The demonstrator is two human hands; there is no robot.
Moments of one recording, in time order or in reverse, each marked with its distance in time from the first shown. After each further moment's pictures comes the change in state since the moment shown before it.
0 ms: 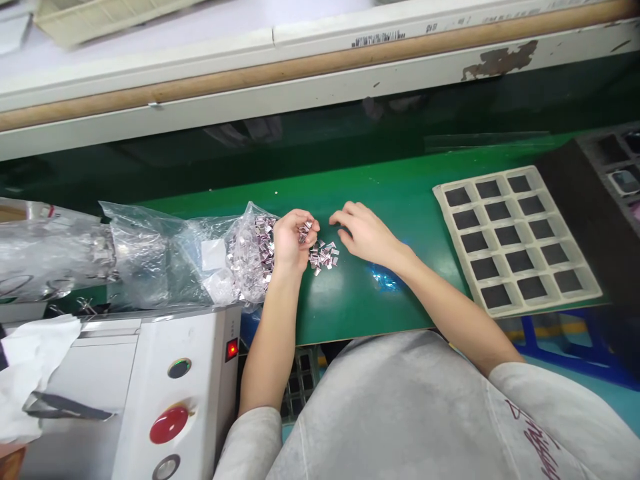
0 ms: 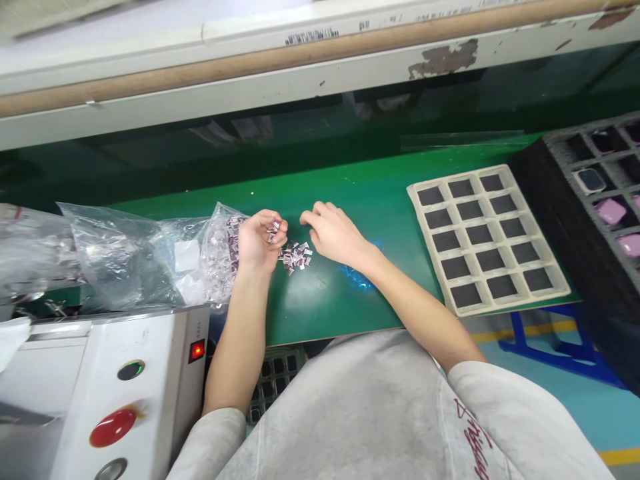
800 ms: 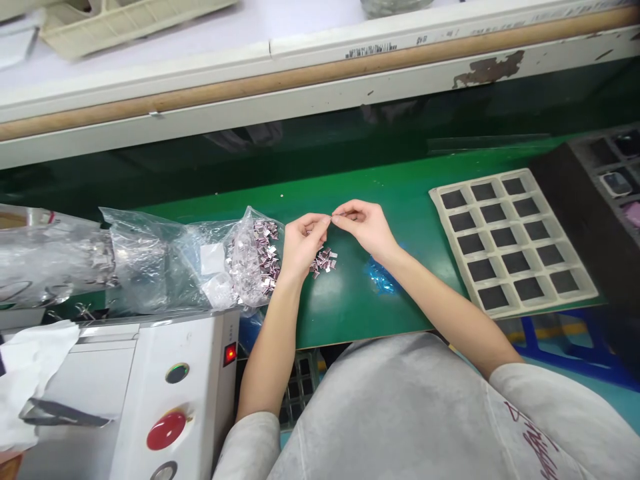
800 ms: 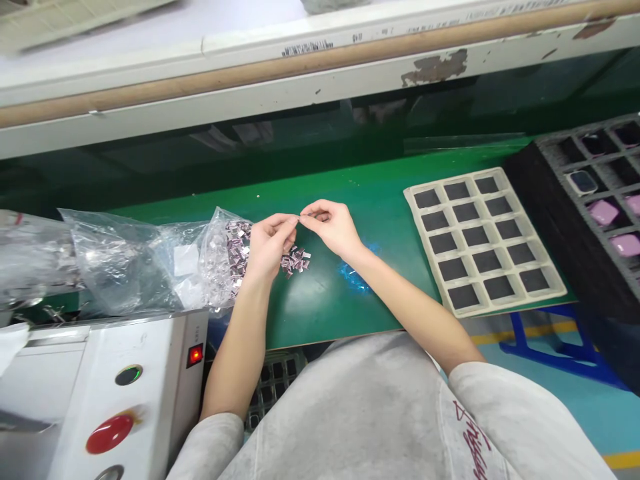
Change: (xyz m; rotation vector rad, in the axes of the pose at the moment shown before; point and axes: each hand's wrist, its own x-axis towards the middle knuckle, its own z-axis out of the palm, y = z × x) left_hand -0.005 -0.016 0.008 0.287 -0.145 0.195; right_hand 0.013 -0.003 0.009 1.069 0.378 0.338
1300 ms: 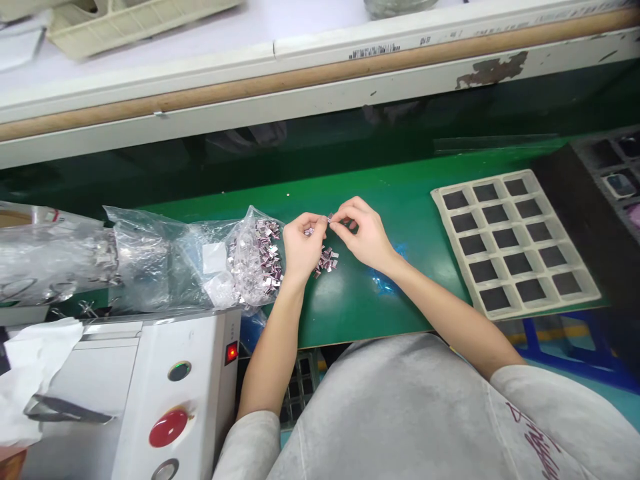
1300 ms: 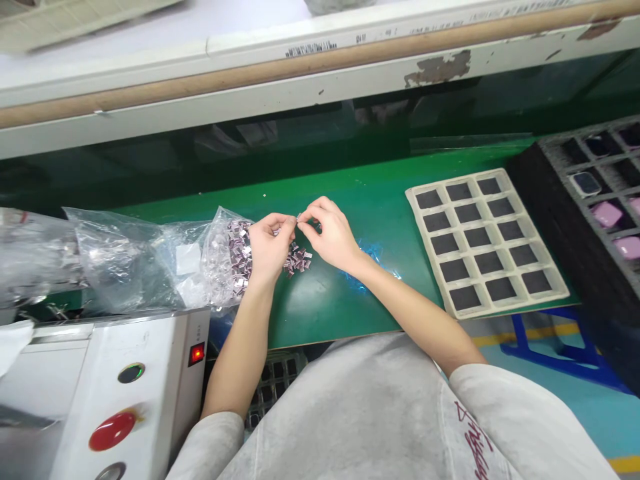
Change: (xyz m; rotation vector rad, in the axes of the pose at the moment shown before) left_hand 0.000 -0.007 0.000 0.245 0.164 0.168; right_hand -0.012 -0.006 0.002 -0.448 -0.027 -0.363
